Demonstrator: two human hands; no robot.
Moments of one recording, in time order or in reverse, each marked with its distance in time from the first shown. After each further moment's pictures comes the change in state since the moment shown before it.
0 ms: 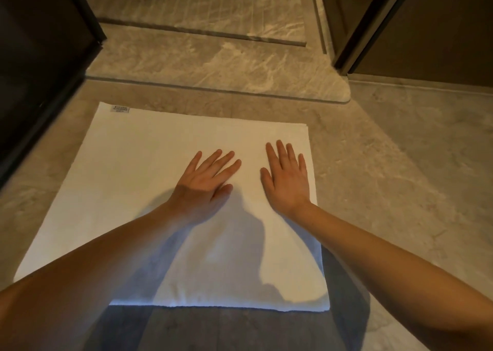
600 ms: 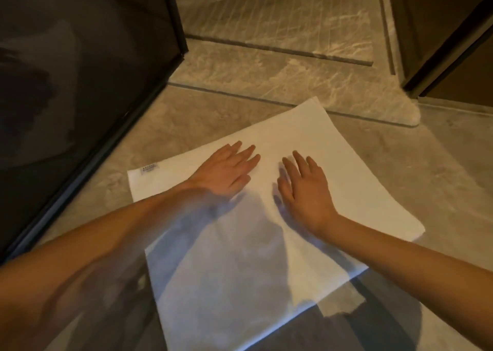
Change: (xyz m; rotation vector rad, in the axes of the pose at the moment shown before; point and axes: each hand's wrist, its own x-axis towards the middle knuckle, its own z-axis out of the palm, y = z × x) left_hand -0.012 -0.059 -0.056 0.262 -0.246 -0.093; right_hand 0.004 -0.084 -0.021 -0.005 -0.056 -0.188
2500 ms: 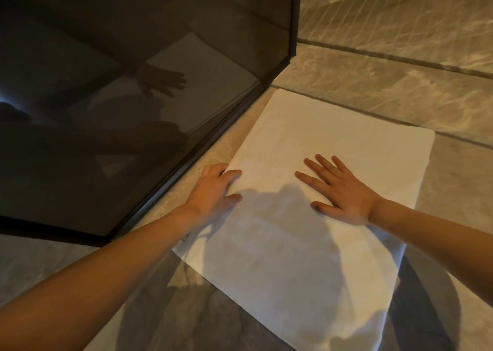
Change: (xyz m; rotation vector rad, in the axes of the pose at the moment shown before) left_hand -0.169 -0.096 0.022 -0.500 0.135 -0.656; right_hand 0.099 -0.048 0.049 -0.202 -0.229 -0.805
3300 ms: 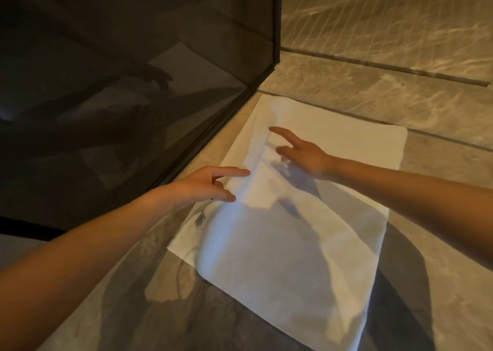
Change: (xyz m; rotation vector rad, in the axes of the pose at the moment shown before) left_hand -0.008 0.030 -0.064 -0.664 -0.502 0.020; right_hand 0.059 -0.042 -0.083 0.895 0.084 0.423
